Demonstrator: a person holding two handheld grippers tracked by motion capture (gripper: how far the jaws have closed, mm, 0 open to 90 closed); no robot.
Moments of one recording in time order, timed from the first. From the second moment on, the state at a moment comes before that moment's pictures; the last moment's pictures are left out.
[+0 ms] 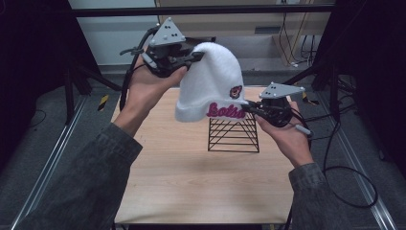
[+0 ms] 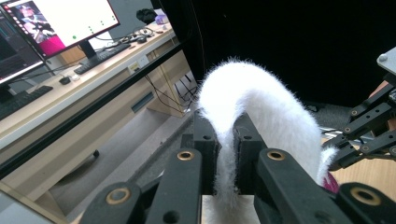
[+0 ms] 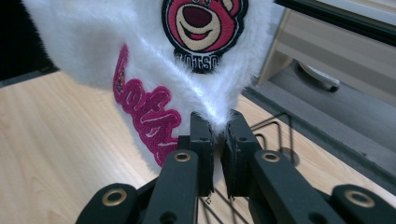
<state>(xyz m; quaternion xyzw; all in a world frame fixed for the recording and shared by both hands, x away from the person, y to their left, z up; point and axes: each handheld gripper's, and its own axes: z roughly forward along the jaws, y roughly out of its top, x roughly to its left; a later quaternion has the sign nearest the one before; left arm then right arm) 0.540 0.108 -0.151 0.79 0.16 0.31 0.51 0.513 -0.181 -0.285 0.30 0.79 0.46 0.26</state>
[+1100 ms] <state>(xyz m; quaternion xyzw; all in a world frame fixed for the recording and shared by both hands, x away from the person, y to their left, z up) 0.581 0.042 -0.200 0.81 0.18 0.24 0.51 0.540 -0.225 -0.330 0.34 0.79 0.43 0.26</state>
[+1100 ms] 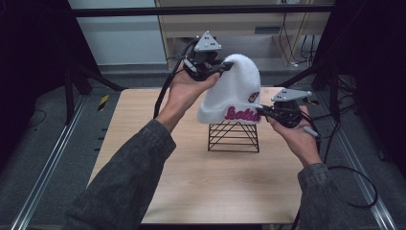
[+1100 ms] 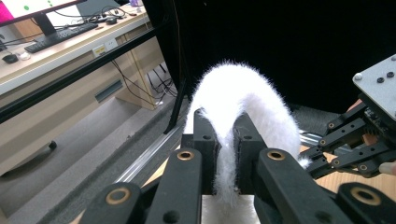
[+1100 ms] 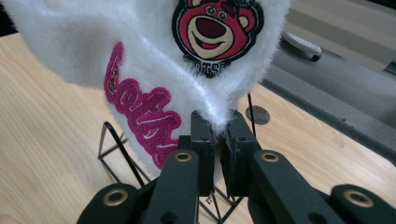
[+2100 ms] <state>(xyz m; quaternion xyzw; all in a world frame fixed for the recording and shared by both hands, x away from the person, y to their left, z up) 0.572 0.028 -0.248 0.84 0.16 0.21 0.47 0.533 -0.238 -0.378 0.36 0.81 0.38 0.24</state>
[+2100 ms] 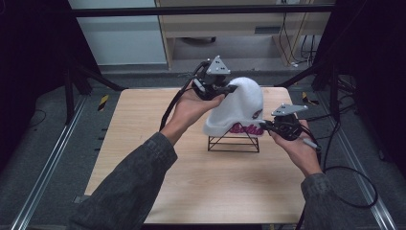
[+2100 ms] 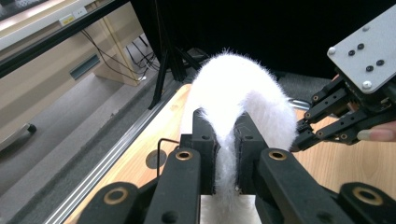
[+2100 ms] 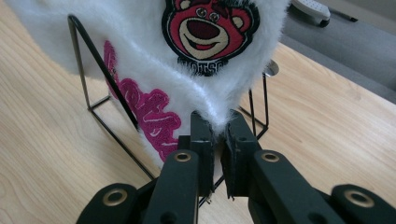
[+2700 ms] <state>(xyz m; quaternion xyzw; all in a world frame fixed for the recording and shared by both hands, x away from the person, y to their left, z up) 0.569 0.029 -0.280 0.86 0.16 0.19 0.45 0.534 -0.236 -0.407 0.37 0.82 0.36 0.23</state>
